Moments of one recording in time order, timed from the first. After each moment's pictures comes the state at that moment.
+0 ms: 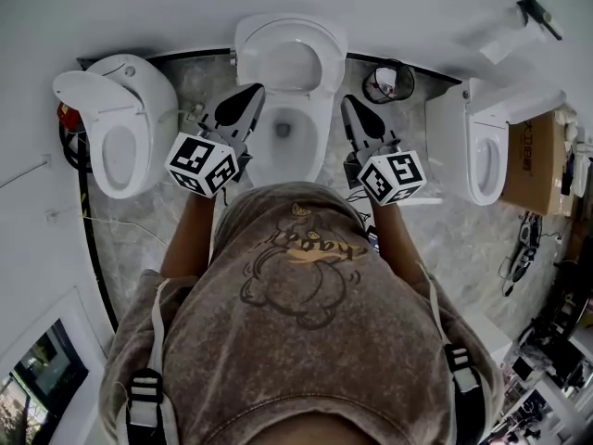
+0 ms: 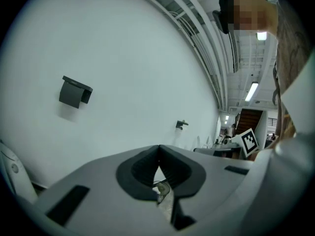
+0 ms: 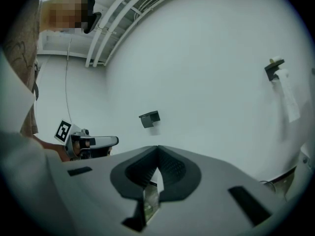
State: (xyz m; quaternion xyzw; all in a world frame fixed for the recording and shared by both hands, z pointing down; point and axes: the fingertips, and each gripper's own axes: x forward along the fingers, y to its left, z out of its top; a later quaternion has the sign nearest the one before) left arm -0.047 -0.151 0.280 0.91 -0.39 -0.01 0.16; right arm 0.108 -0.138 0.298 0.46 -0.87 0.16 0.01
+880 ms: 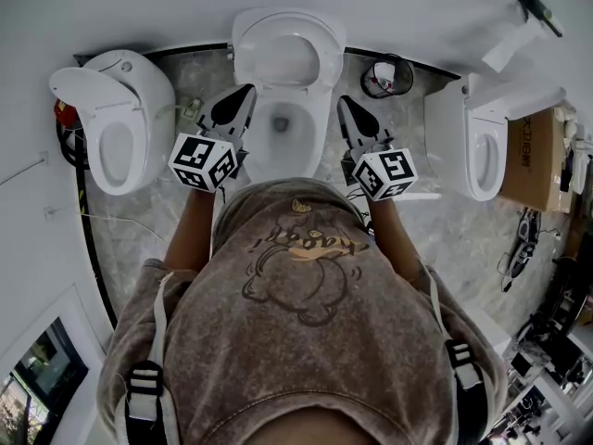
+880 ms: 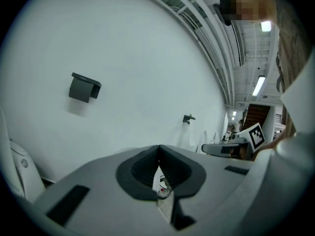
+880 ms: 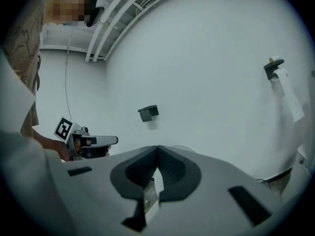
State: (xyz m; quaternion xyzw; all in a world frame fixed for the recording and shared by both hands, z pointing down) left arm -0.060 -0.148 0.320 0.89 -0.43 0.02 0.17; right arm 0.110 -0.130 0.328 0.47 -0.87 0.16 0.03
